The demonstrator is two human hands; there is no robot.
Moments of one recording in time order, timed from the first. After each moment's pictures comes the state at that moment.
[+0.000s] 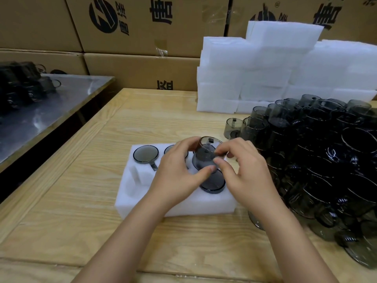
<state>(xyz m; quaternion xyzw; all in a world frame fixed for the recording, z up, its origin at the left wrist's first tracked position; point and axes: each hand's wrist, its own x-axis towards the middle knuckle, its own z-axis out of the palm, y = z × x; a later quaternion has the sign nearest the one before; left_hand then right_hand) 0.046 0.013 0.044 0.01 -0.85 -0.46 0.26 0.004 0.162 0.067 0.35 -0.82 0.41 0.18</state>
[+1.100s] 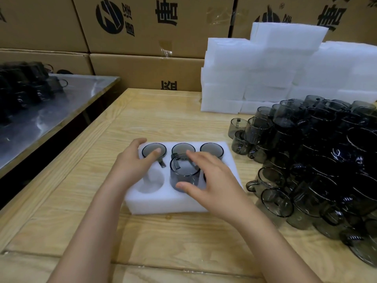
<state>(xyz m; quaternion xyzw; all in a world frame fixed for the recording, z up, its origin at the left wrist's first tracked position) 0.053 -0.088 0.030 0.27 -0.84 -0.45 0.14 0.028 0.123 0.053 0.39 -0.85 0.36 0.01</state>
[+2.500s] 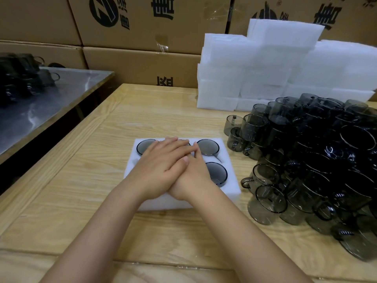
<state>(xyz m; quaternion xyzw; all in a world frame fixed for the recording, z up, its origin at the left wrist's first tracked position) 0.060 -0.028 0.051 -0.05 -0.96 -0.25 0.11 0.011 0.063 0.042 0.42 -0.90 -0.02 0.04</state>
